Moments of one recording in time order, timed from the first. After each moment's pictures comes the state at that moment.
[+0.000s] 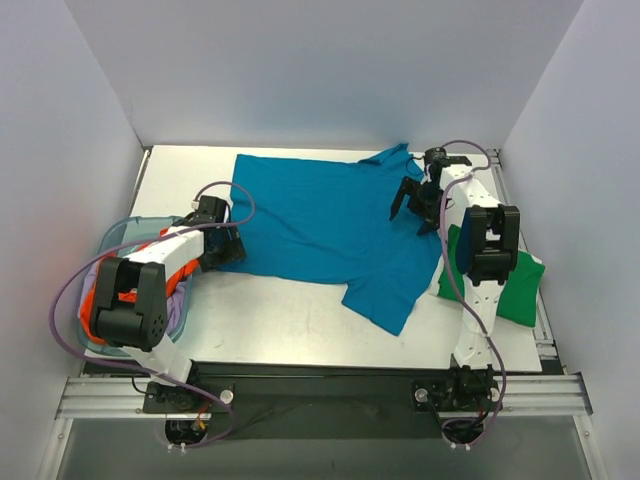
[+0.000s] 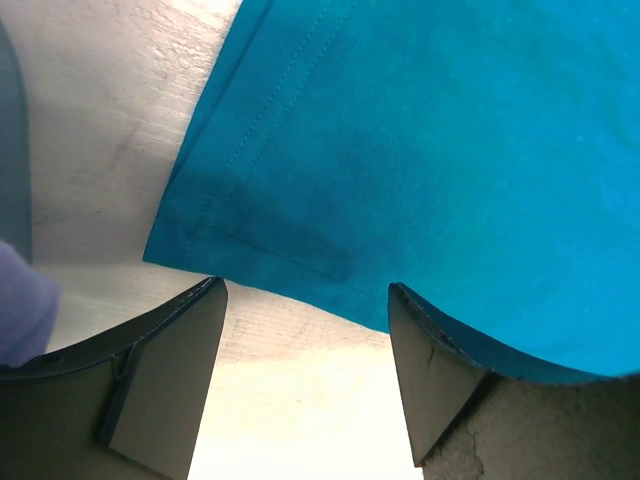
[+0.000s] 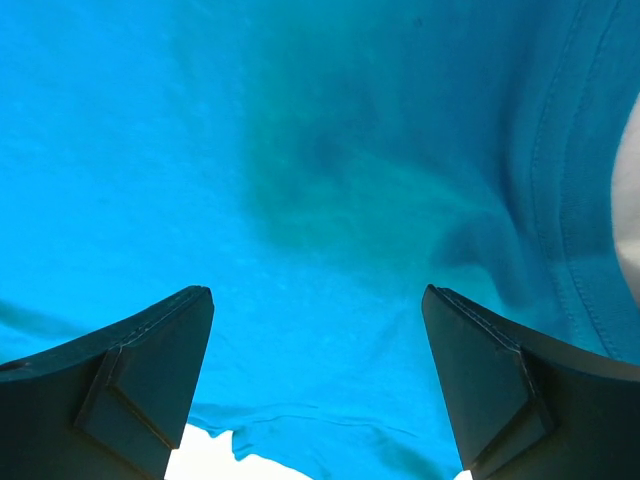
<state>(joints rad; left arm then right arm) -0.18 1.65 1.00 -0.48 -0.11 -0.53 0.05 2.23 1.84 -0.93 -0.17 0.45</state>
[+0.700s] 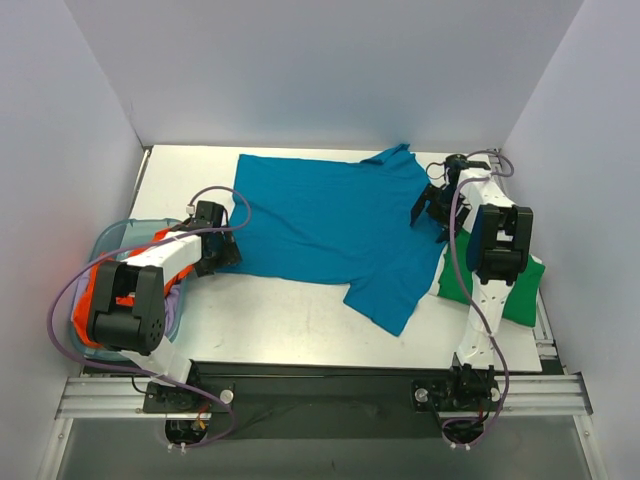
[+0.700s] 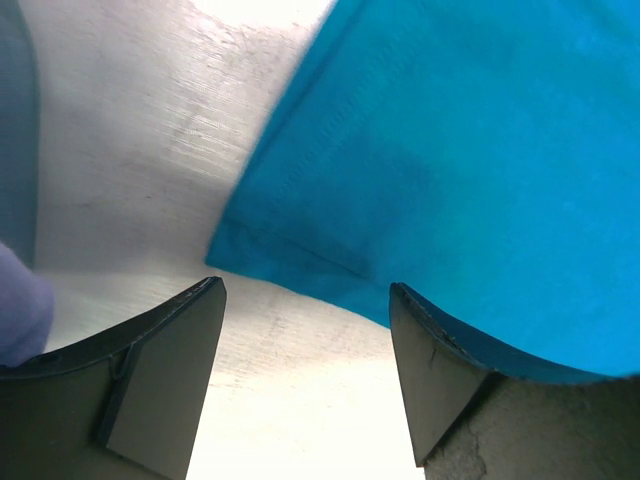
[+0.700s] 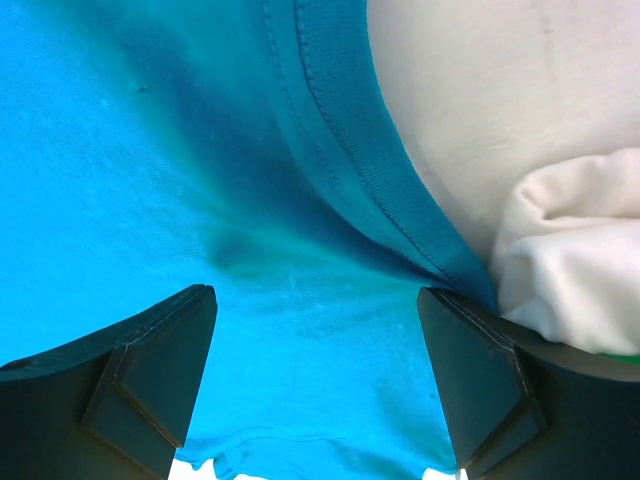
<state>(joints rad) -0.17 1.62 0.94 -0.46 -0.16 -0.54 -0.05 2.24 1.78 -0.95 -0.09 0.50</state>
